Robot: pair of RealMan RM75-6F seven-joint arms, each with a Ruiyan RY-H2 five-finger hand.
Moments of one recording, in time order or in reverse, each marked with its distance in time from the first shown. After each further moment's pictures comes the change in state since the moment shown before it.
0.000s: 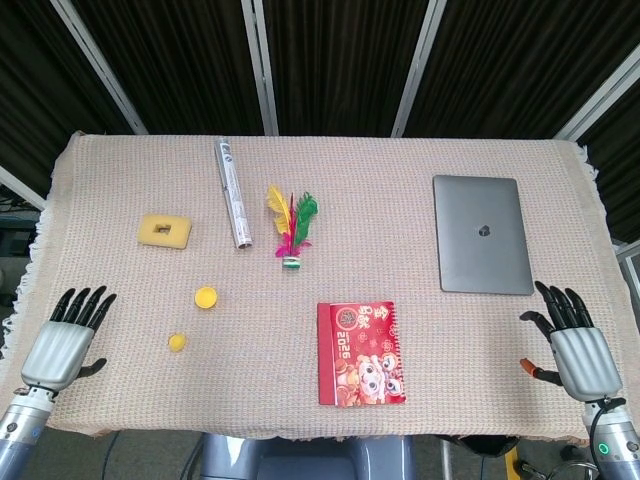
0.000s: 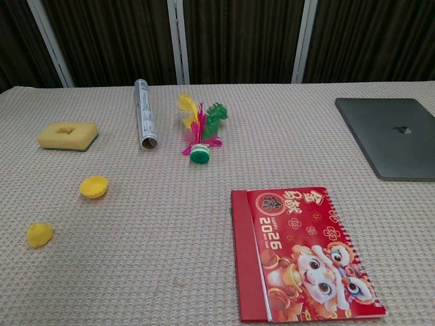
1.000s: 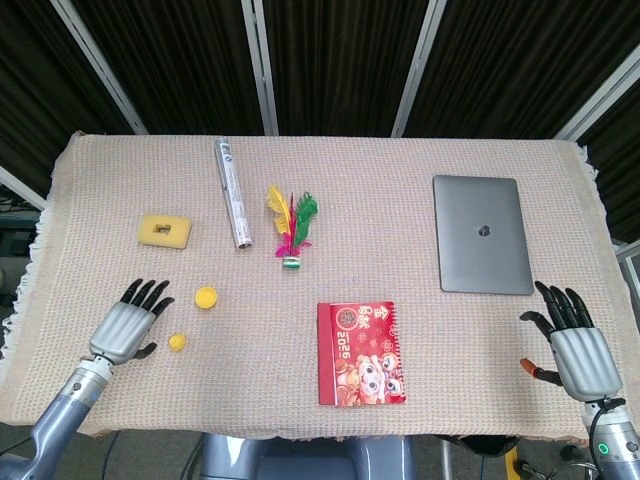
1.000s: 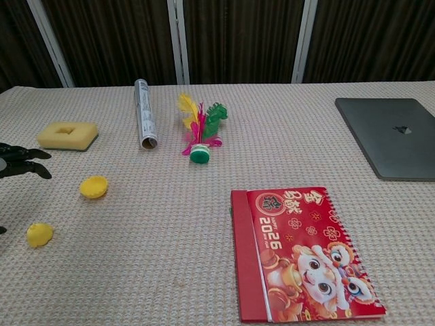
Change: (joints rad) left arm -0.190 -0.112 -0.036 0.006 -0.109 -0.283 0.072; right arm 0.000 -0.002 -0.001 0.004 -0.005 0.001 -0.005
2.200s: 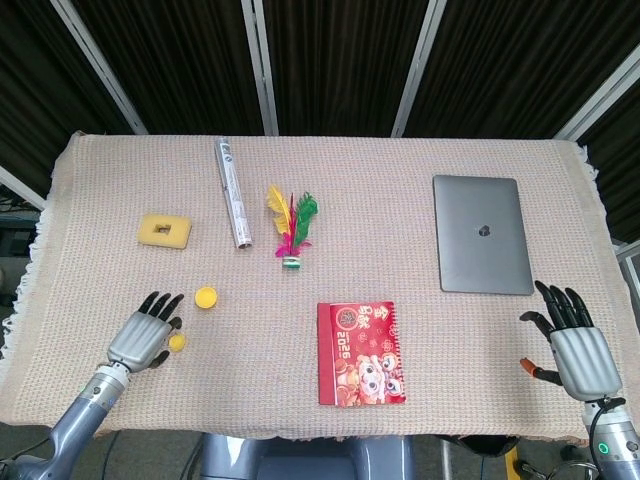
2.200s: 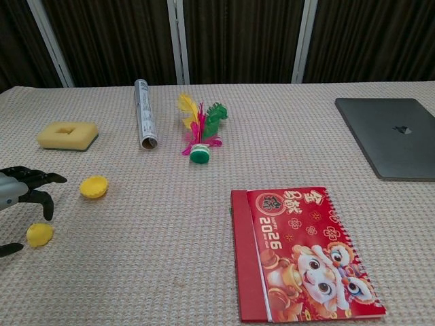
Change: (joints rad) left arm -0.038 -0.060 0.039 0.001 -0.086 -0.037 0.090; right arm 0.001 -0.002 0.001 0.004 -0.001 0.002 0.005
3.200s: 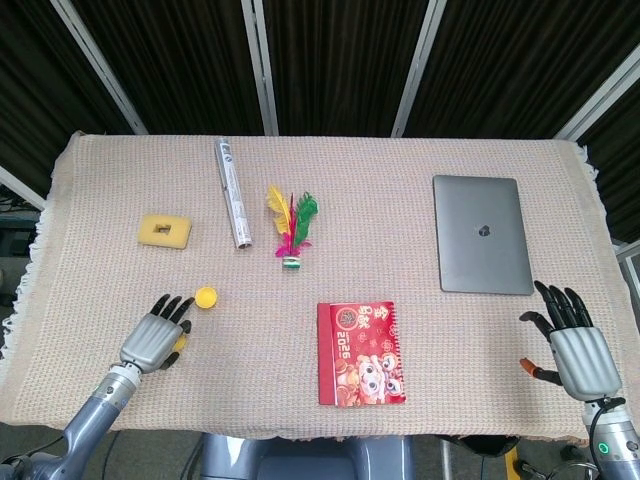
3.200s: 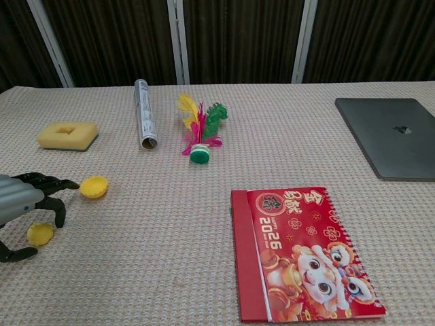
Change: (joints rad) left arm -0.029 -0.044 0.010 0.005 -0.044 -0.007 0.051; right arm 0.002 0.001 -0.001 0.001 -0.002 -0.001 0.003
